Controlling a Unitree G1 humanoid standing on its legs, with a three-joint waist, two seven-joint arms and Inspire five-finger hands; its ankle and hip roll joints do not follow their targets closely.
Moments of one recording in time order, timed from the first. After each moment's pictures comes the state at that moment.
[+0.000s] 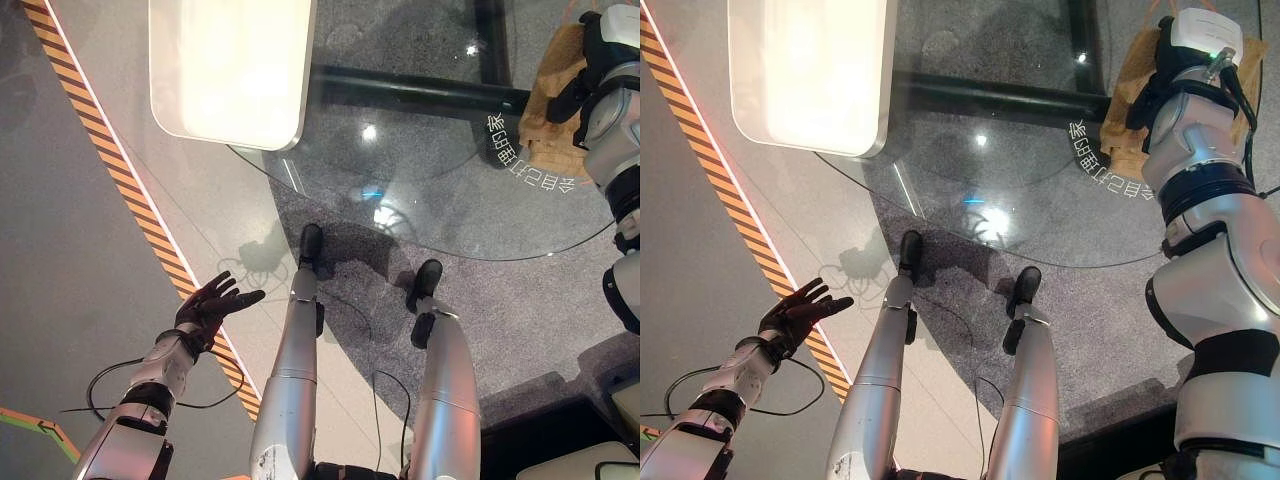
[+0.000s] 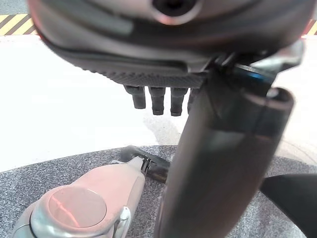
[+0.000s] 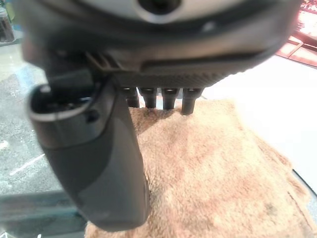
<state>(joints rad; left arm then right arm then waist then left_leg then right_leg) -0.43 0.53 -0.22 1.01 -0.91 -0.05 -0.19 -1.53 -0.79 0.91 1.20 -0.23 0.27 -0.12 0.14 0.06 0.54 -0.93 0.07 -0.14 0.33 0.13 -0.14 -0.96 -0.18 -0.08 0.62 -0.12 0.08</state>
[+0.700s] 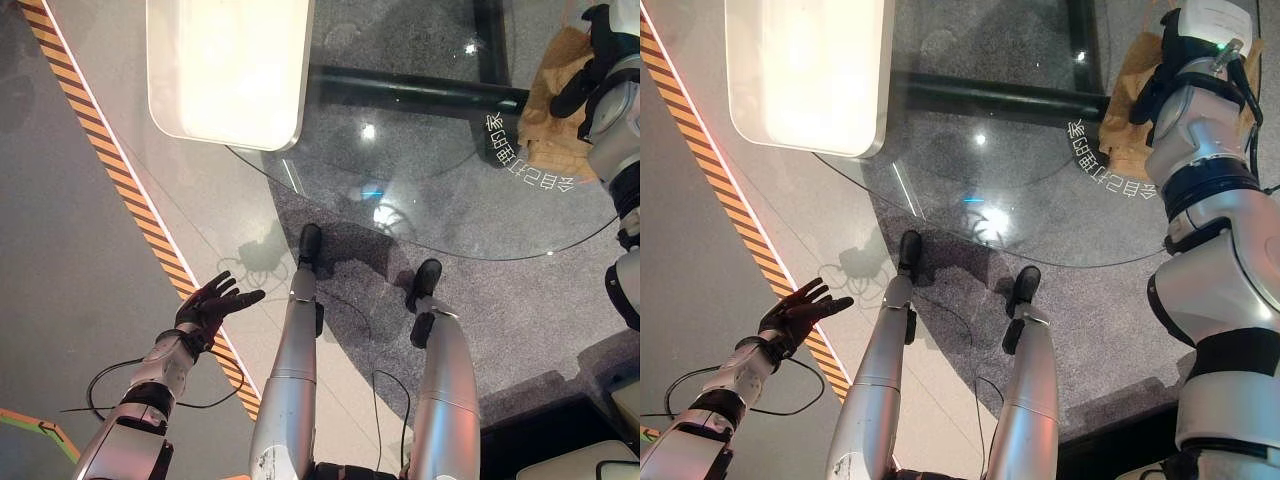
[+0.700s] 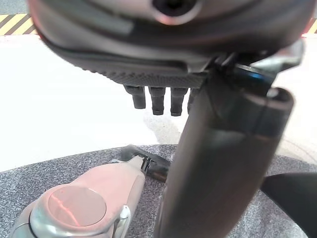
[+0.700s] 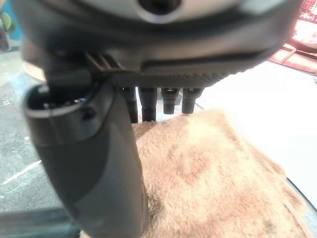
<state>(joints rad) -0.43 0.53 -0.22 1.01 -0.91 -0.05 -0.19 -1.55 -0.80 0.90 1.21 -0.23 0.28 -0.14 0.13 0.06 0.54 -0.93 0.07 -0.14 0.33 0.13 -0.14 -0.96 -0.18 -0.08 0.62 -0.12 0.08</state>
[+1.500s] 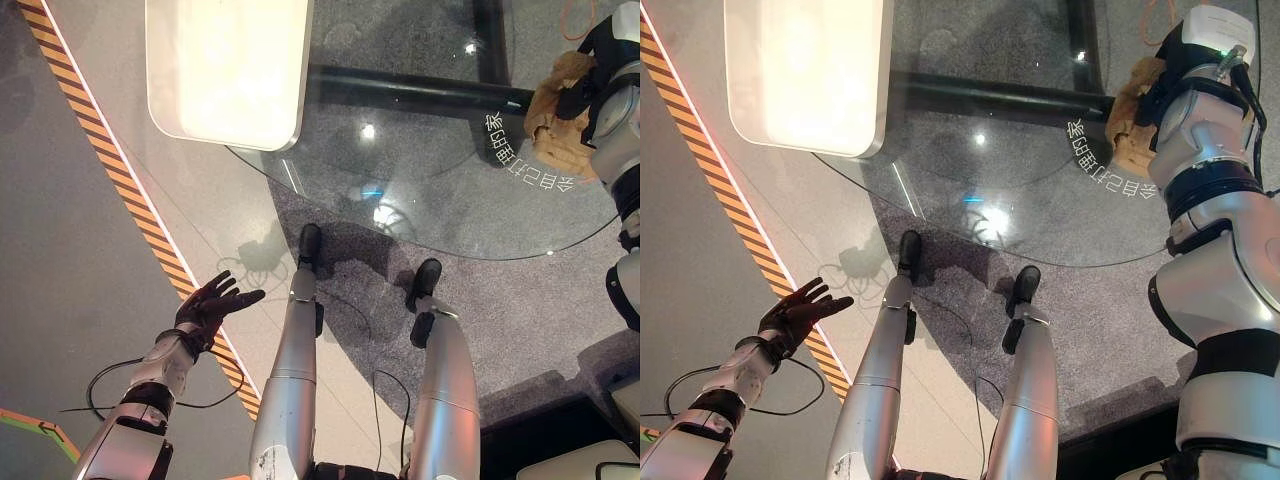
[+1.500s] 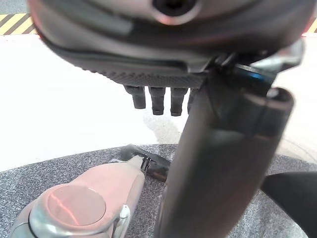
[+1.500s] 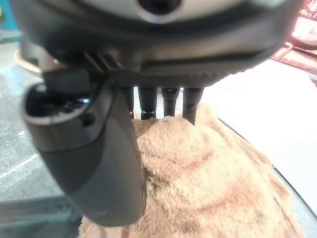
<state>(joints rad) -0.43 0.53 -0.22 1.00 -0.91 -0.05 -0.19 -1.54 -0.80 0.90 1.22 -0.23 0.27 -0.14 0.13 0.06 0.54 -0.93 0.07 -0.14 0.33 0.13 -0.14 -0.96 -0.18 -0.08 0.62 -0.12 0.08</state>
